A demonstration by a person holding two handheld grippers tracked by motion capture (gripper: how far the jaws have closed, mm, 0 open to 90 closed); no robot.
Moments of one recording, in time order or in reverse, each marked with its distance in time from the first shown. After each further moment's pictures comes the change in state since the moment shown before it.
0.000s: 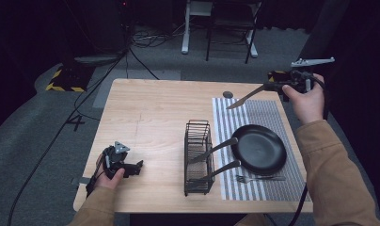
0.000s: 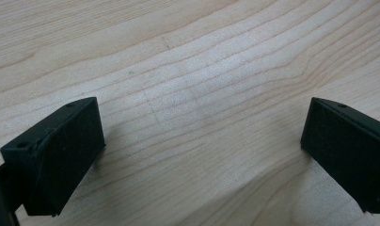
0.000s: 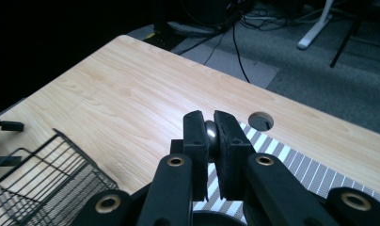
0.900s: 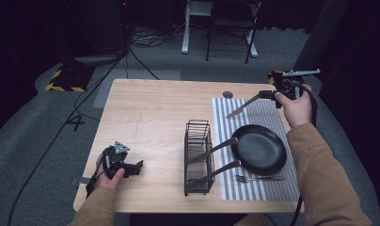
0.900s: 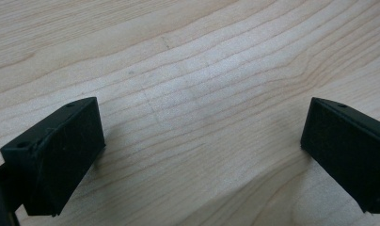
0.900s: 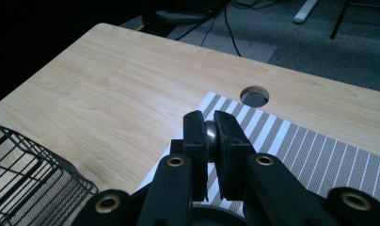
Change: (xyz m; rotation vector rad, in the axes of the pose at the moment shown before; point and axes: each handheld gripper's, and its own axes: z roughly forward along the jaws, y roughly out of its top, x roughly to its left) left arm 0.000 0.000 0.000 0.000 0.000 0.000; right arm -0.028 -0.034 0.039 0.026 -0.016 0.099
